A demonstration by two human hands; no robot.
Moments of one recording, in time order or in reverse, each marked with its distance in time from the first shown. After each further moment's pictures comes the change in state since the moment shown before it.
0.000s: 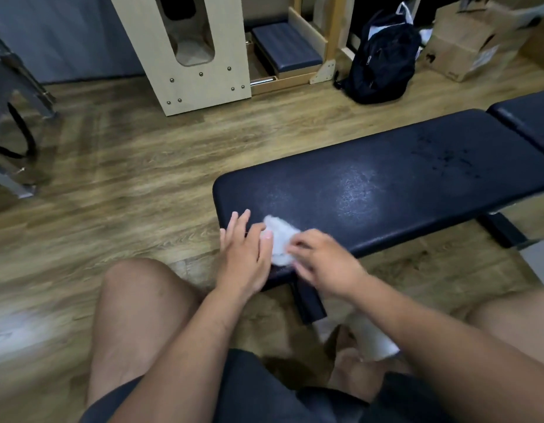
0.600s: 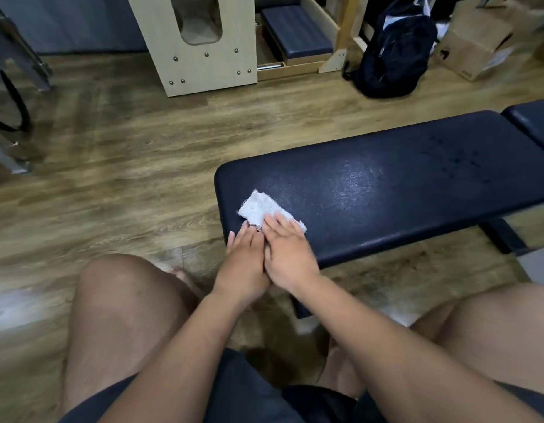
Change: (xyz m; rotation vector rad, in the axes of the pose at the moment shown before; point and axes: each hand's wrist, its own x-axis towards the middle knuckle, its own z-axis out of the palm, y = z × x) left_hand -0.010 -0.012 0.004 0.199 -0.280 0.035; right_hand 0.052 -0.056 0.016 -0.029 -0.186 0.401
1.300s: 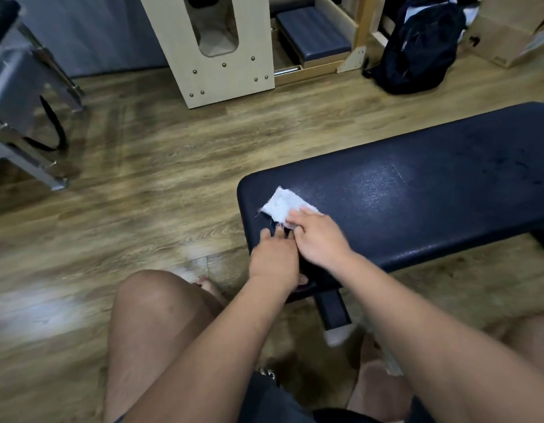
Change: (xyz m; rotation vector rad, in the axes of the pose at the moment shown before) left_hand 0.037 0.028 -0.028 0.351 -0.197 -0.139; right_hand 0.054 0.018 -0.014 0.187 0.014 0.036
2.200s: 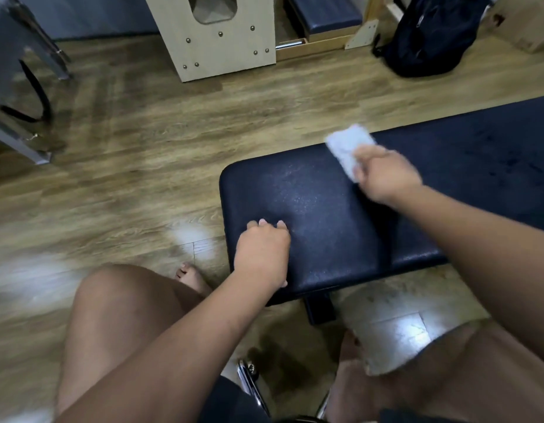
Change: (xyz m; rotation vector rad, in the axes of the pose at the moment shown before) left_hand 0.010 0.016 -0.023 0.206 -0.085 -0.014; right_hand 0.076 0.149 -0.089 -0.508 0.035 0.094
